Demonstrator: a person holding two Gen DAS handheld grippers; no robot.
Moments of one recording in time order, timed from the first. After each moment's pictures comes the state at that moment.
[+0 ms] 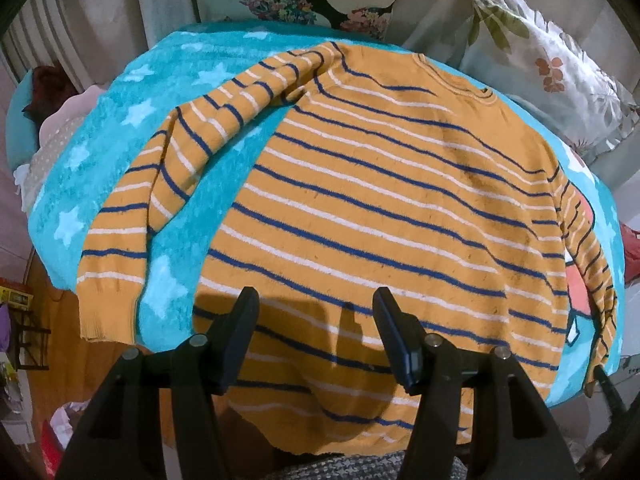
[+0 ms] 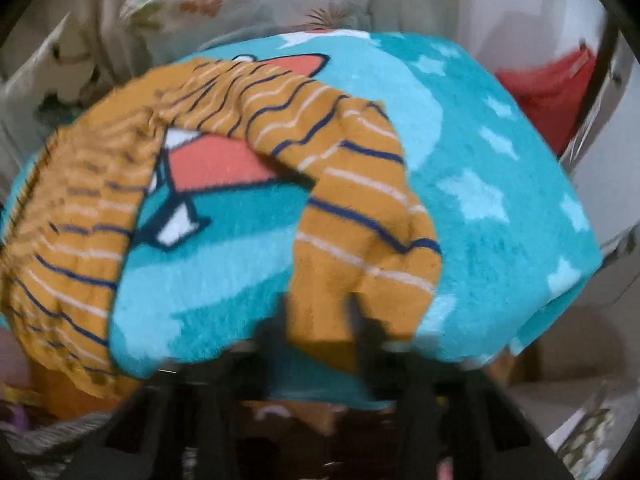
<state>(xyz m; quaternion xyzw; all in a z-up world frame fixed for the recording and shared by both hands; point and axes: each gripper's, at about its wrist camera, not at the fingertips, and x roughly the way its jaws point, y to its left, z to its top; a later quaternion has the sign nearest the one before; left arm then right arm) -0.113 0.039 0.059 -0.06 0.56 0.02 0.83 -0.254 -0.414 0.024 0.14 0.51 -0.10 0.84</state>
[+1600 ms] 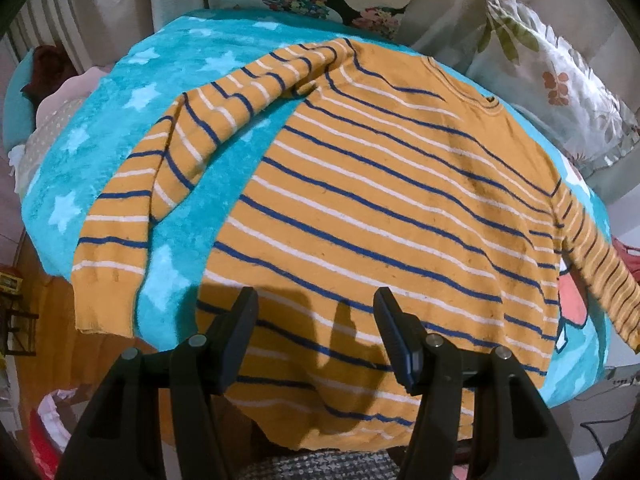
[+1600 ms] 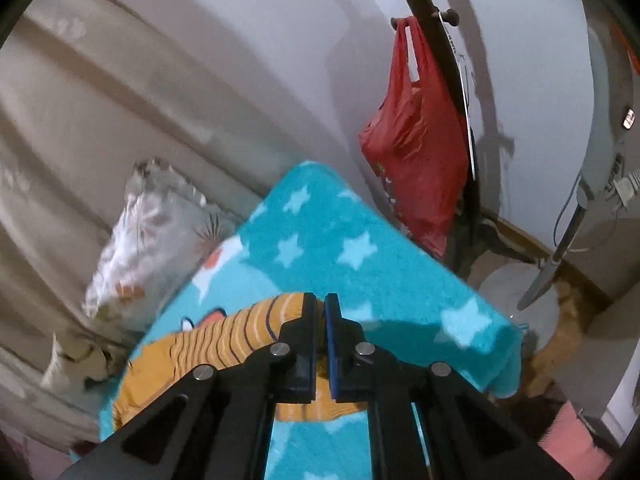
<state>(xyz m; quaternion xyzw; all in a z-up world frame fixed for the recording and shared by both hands) -0.113 0.056 0.059 -0.10 0.56 0.02 0.82 -0.271 -0.624 0.154 0.37 0.32 -0.23 0.84</state>
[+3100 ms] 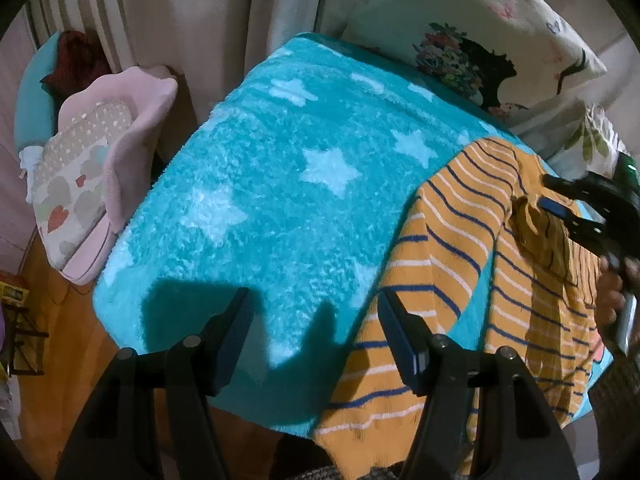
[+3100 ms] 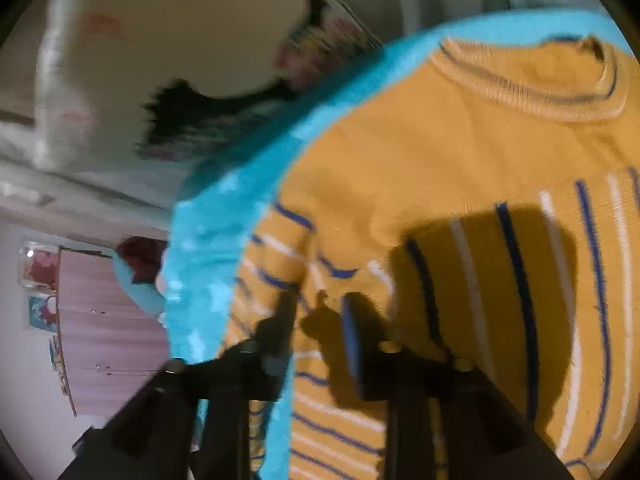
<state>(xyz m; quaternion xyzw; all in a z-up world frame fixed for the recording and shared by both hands) -0.055 0.298 0.062 -0.12 0.54 0.04 0.83 0.100 -0.046 0.022 0.31 0.55 0.16 0.76</state>
